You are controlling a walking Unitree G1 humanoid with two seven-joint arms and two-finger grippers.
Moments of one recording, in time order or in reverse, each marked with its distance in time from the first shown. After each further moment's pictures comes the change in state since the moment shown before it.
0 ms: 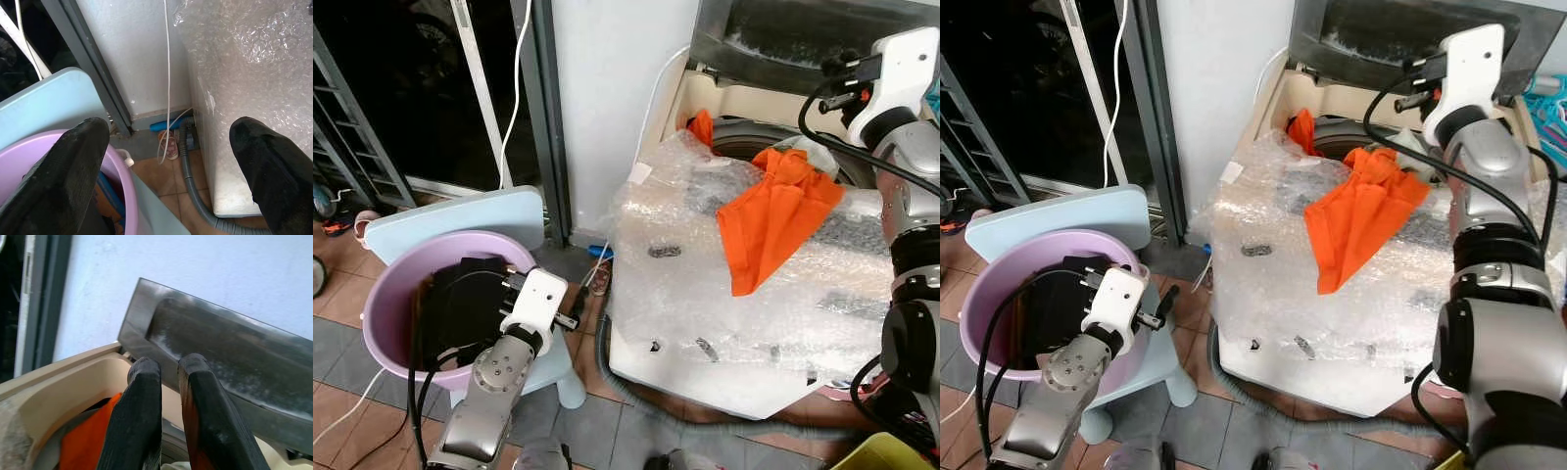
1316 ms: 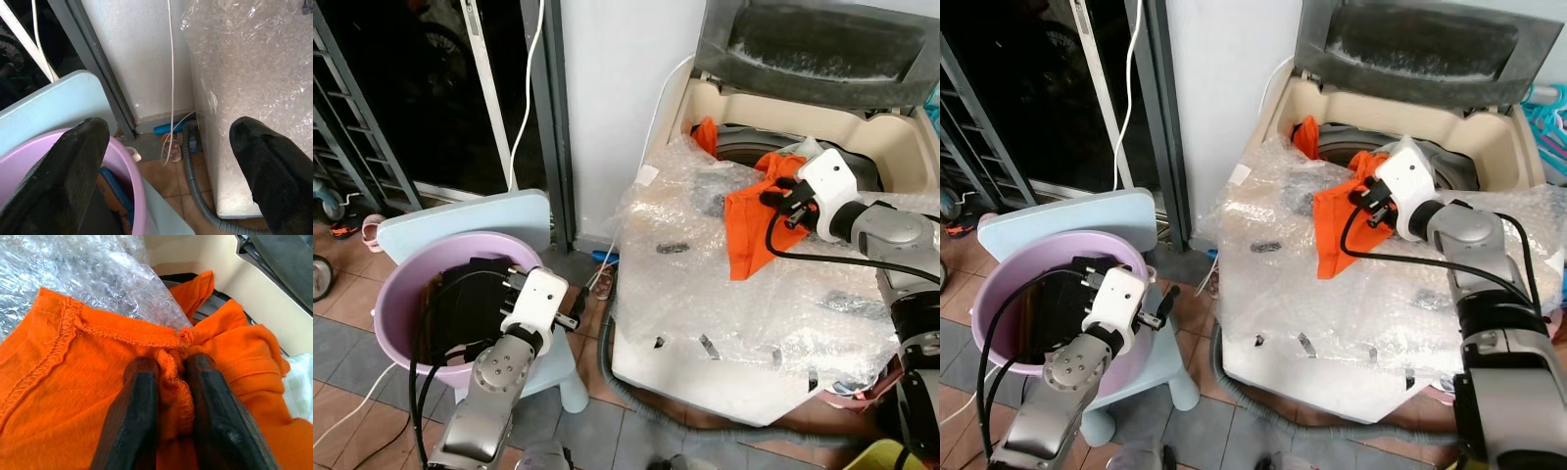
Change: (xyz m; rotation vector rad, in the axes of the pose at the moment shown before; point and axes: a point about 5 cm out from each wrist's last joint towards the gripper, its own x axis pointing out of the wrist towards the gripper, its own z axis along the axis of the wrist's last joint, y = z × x) left arm 0.000 0.002 -0.001 0.008 0.009 -0.003; right arm -0.036 0.029 -0.081 -0.094 0.426 0.195
